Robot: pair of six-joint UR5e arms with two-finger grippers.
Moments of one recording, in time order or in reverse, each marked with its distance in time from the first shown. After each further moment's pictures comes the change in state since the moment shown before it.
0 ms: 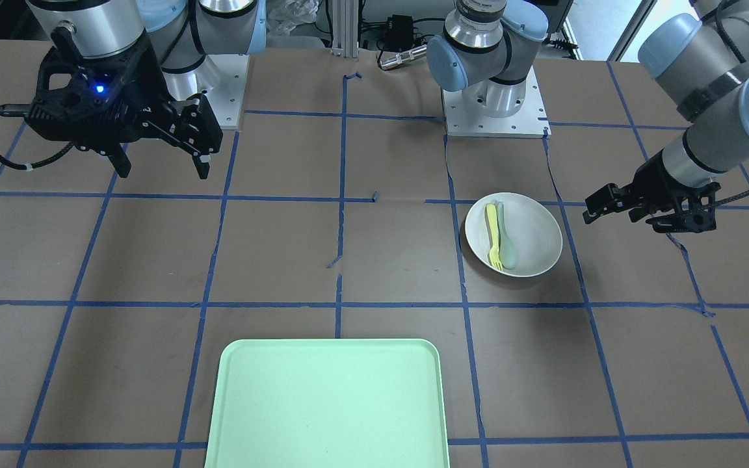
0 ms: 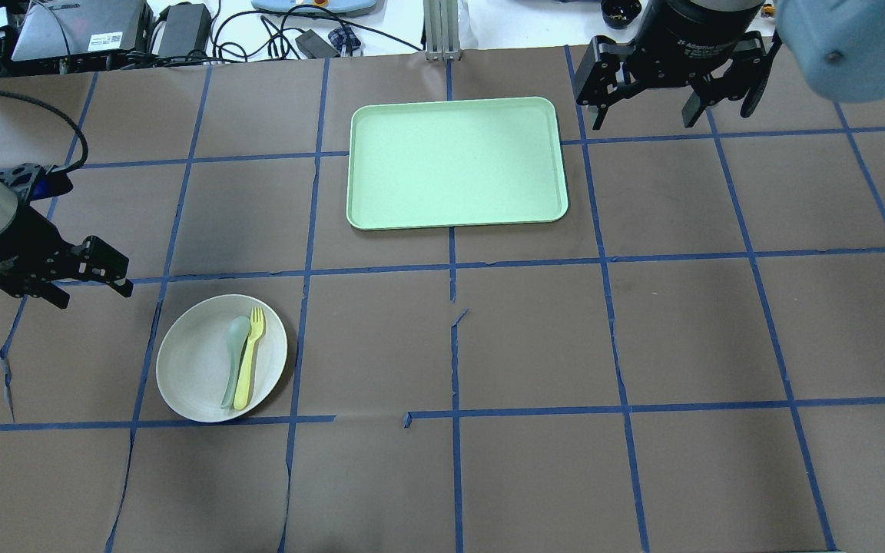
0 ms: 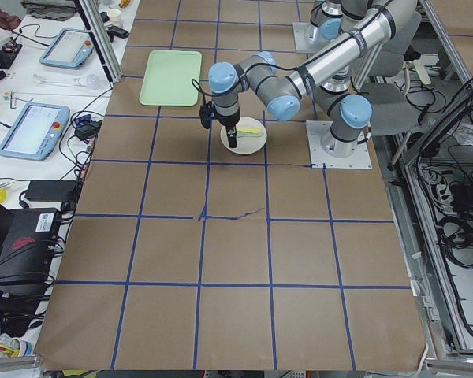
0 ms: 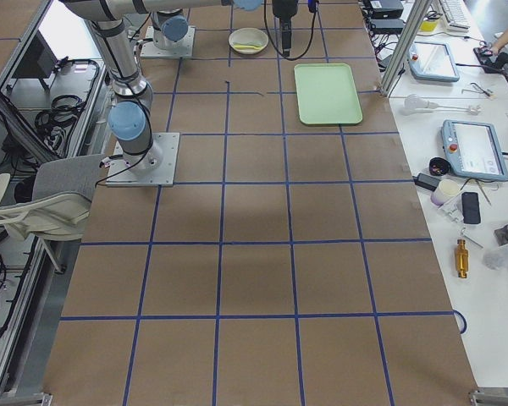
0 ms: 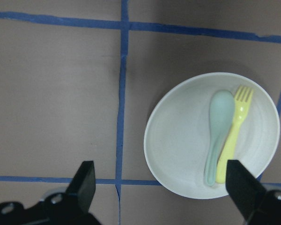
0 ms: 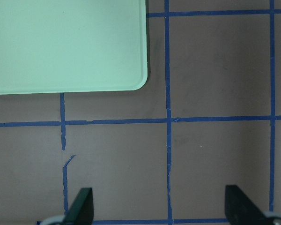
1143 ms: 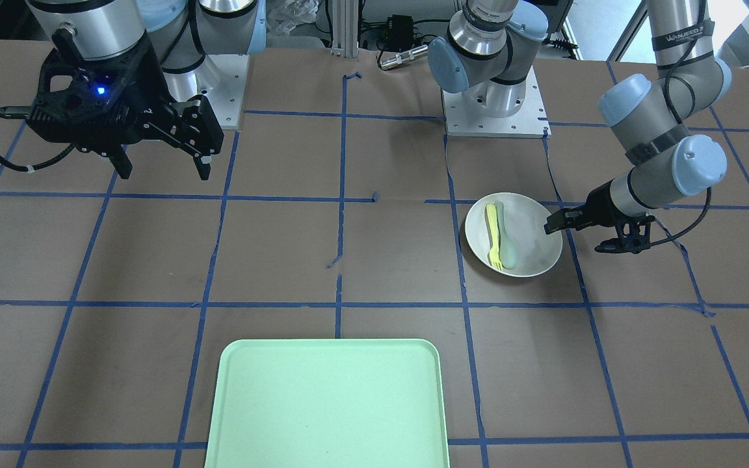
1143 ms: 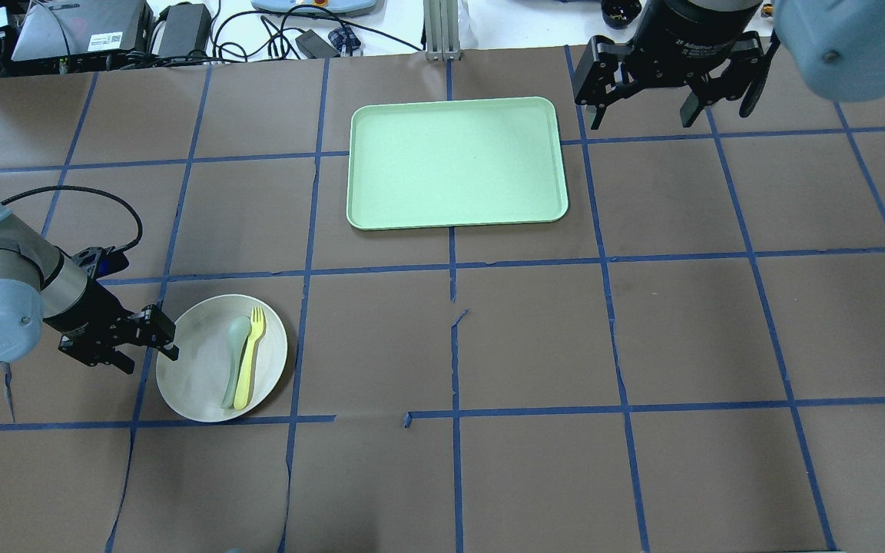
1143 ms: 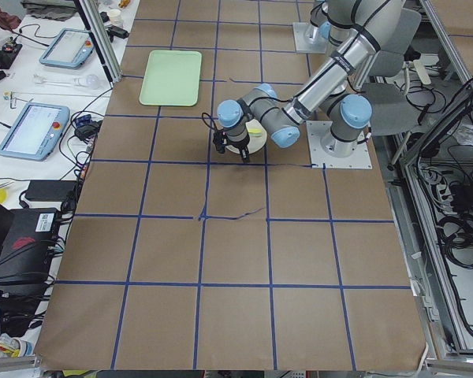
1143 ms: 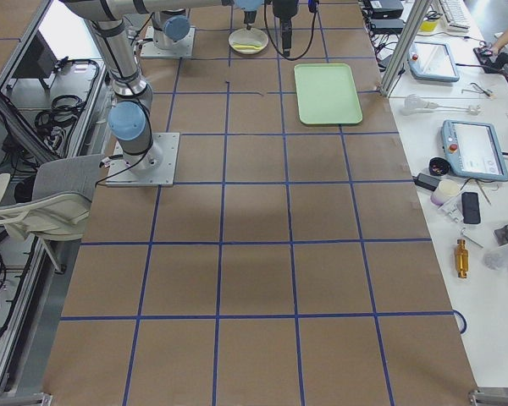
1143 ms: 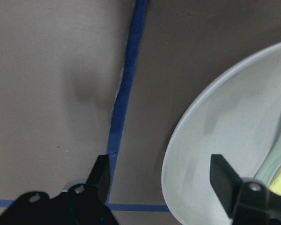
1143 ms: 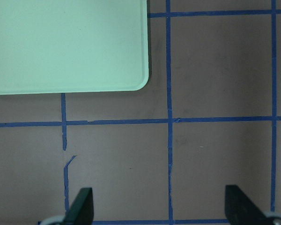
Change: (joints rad) left arm -0.002 -0.112 -0.171 0.152 -0.006 -0.083; right arm 0.001 0.002 -0.001 -0.002 0.003 0.000
